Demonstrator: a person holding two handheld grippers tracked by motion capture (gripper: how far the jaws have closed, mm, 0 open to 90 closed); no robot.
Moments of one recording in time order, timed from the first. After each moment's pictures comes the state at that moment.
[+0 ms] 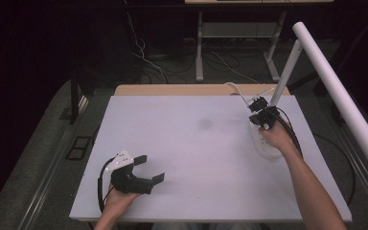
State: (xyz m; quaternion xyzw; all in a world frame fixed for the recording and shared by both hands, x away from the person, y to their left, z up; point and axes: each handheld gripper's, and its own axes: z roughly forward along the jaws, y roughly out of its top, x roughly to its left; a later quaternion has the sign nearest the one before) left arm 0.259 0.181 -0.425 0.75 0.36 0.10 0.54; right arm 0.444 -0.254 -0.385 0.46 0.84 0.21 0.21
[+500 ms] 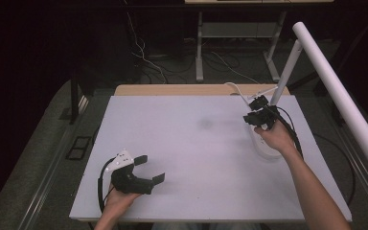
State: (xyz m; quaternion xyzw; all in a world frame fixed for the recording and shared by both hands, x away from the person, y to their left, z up) left arm 0.258 0.180 -0.424 0.75 0.36 0.10 0.55; right arm 0.424 -0.245 -0.364 0.47 0.82 0.27 0.19
